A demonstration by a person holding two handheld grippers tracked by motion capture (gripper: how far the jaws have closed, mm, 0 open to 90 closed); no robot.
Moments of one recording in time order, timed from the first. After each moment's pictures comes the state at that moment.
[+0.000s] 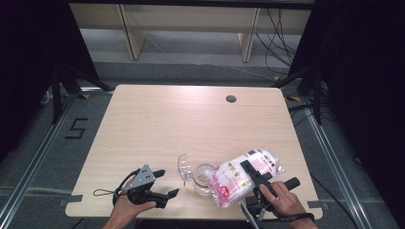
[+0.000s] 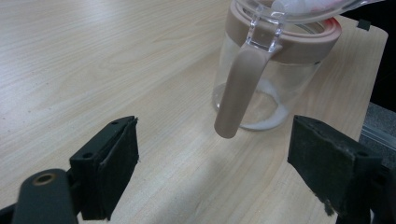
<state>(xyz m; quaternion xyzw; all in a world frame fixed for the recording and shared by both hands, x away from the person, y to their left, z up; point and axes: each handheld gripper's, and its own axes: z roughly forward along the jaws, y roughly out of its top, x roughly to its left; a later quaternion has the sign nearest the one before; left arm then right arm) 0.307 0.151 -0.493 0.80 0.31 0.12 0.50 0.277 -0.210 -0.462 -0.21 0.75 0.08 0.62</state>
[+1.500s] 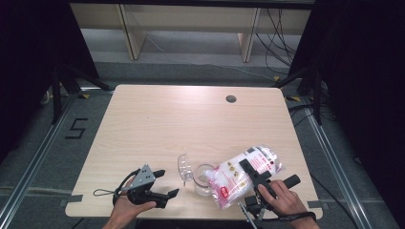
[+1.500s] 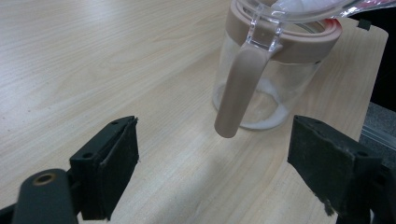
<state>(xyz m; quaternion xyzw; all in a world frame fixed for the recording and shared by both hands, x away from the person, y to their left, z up) 0.307 0.151 -0.493 0.80 0.31 0.12 0.50 0.277 -0.208 -0.458 -0.24 0.73 0.05 0.64</state>
